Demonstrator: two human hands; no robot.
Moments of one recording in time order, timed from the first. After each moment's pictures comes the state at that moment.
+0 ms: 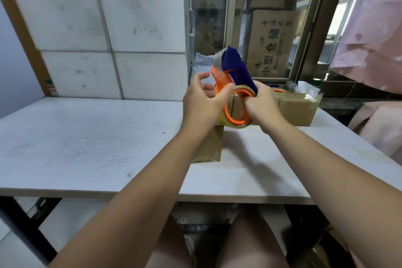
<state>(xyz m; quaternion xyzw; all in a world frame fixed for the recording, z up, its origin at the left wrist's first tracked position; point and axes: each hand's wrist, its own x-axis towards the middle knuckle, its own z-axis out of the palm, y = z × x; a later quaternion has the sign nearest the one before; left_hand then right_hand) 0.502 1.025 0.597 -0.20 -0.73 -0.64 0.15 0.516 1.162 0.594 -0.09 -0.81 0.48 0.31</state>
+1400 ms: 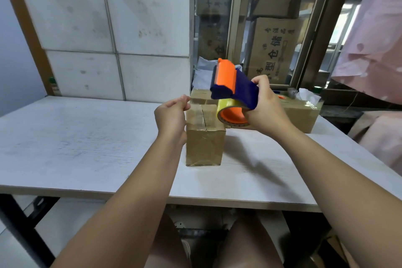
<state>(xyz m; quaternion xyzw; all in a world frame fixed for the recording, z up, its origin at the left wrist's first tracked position) 0.485 0.987 0.584 0.01 -0.57 -0.82 0.04 0.542 1.161 0.606 -0.01 -0.90 0.32 0.30</state>
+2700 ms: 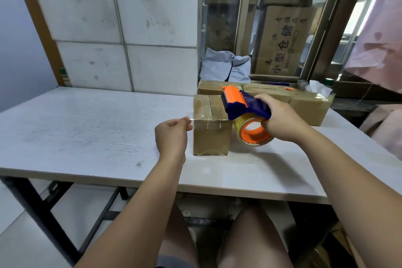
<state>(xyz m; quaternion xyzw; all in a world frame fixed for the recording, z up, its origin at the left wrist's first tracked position) 0.502 0.968 0.532 0.09 -0.64 -0.76 0.07 0.549 1.187 0.578 0.00 -0.95 0.26 0.18</state>
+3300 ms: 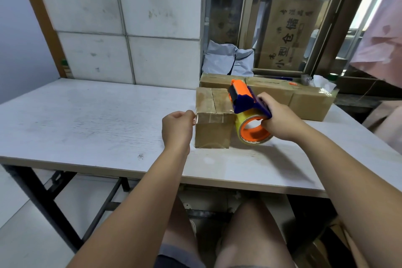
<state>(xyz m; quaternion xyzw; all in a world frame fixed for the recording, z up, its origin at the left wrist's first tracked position) 0.498 0.972 0.530 0.08 -0.69 -0.72 0.05 0.547 1.189 0.564 -0.01 -0.95 0.27 0.13</state>
